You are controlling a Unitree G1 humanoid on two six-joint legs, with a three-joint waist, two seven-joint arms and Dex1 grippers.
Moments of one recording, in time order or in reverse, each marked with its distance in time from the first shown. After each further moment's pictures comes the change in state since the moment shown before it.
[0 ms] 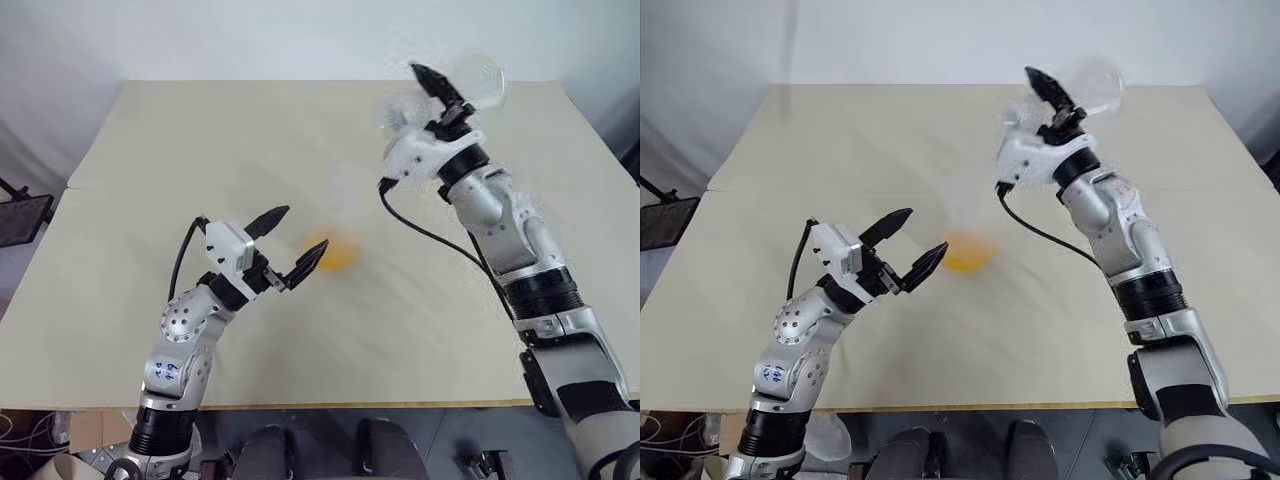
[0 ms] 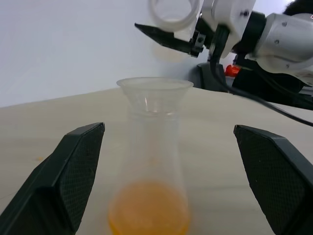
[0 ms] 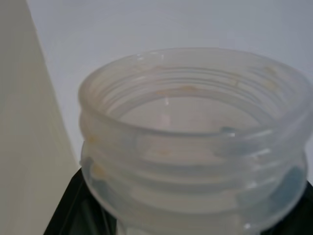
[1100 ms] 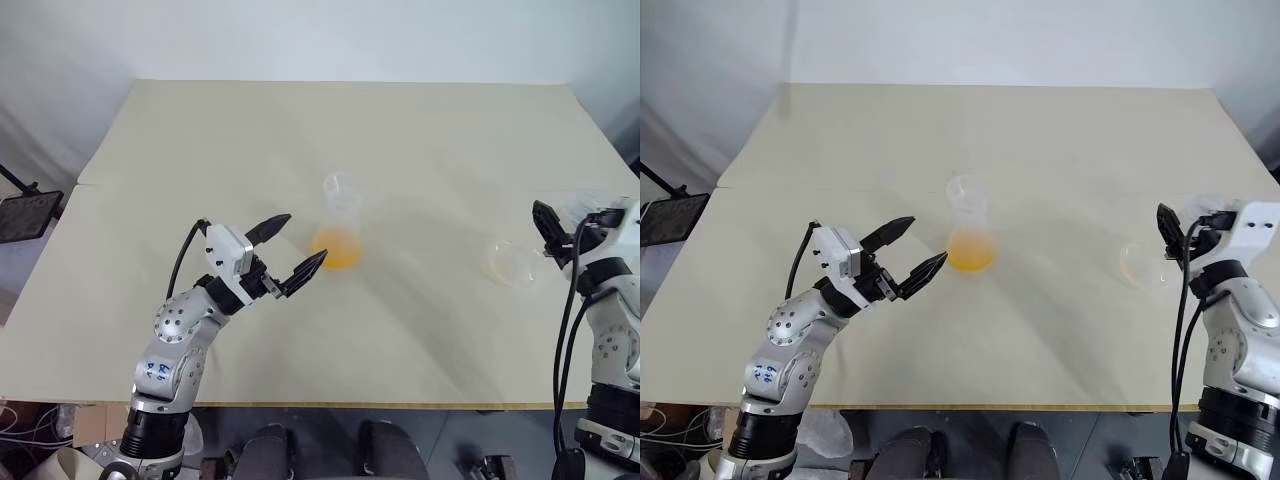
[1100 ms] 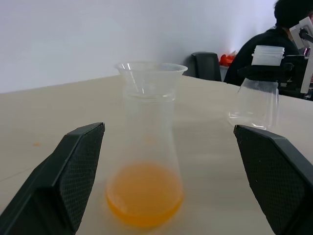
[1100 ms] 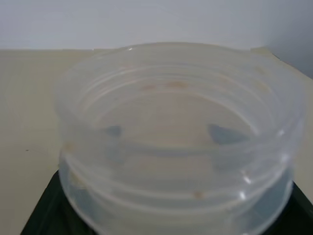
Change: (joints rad) left arm 0.013 0.040 0.011 -0.017 -0.026 0.057 -0.051; right arm 0.609 0.026 -0.765 -0.323 1.072 0.689 0.326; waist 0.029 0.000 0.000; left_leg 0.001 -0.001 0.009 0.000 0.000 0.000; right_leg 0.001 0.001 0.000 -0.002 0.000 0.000
